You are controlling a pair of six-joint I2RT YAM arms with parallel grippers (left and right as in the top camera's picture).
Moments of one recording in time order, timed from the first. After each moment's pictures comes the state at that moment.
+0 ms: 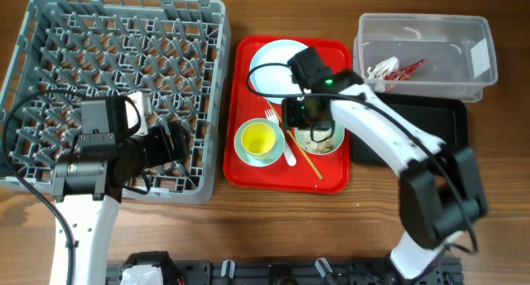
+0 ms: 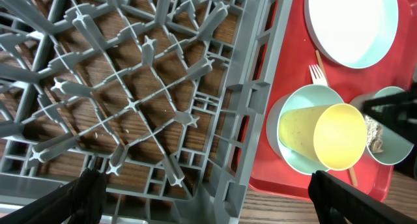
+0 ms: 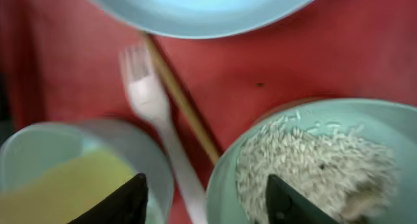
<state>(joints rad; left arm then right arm) 0.04 1.07 0.99 -1.00 0.20 -0.26 0.49 1.88 1.33 -0.79 -0.13 0.49</state>
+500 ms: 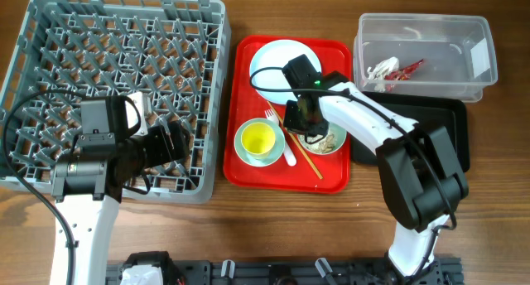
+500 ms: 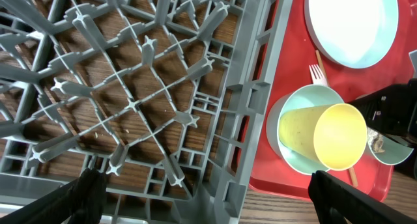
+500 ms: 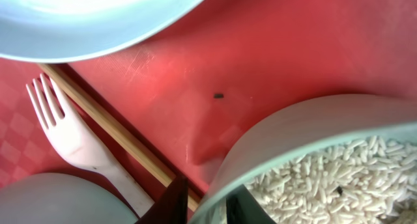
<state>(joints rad) 0.04 1.07 0.99 -1.00 0.20 -0.26 0.49 1.99 1.33 -0.78 -0.08 0.67</state>
